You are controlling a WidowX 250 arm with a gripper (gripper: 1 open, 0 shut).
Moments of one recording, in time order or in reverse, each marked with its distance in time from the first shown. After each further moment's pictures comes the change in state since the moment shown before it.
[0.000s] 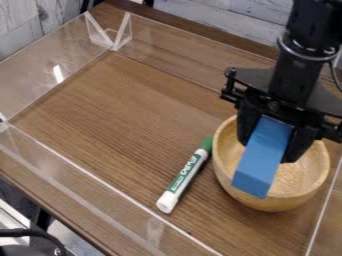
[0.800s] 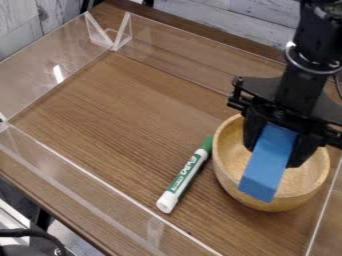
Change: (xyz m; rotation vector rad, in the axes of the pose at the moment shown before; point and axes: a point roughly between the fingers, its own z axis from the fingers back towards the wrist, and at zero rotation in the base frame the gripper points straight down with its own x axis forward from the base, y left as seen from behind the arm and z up) arm 0.006 -0.005 -0.013 0.012 -0.009 0.005
